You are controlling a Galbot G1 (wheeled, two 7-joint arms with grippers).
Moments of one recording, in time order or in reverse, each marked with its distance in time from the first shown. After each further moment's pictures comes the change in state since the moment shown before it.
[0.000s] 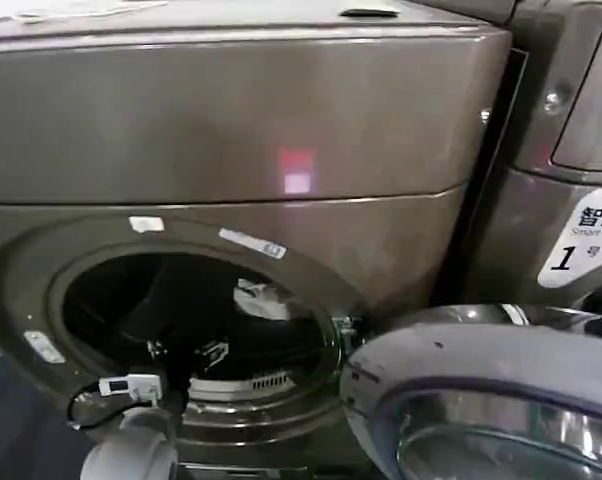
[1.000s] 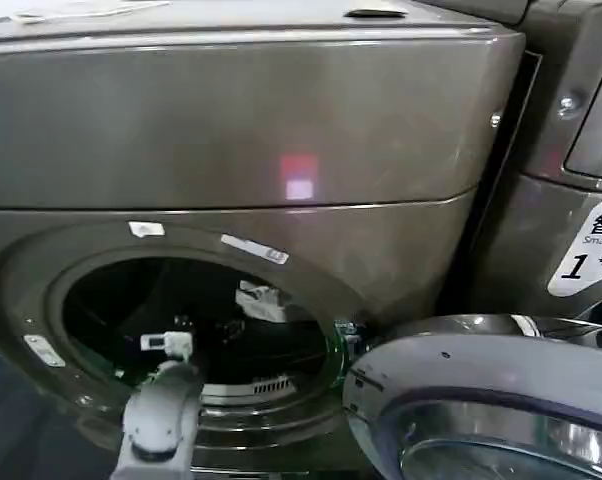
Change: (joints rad) left arm -0.487 -0.017 0.007 0.620 0.046 0.000 0.047; right arm 0.000 0.001 -0.008 0.021 -0.001 -0.001 -0.001
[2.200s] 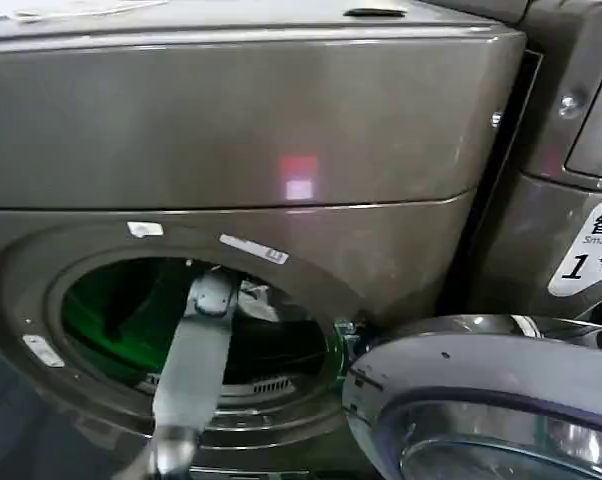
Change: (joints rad) left arm -0.475 0.017 0.038 0.641 1.032 -0.622 0.565; right arm 0.020 0.017 -0.037 0.007 -0.024 0.008 -0.004
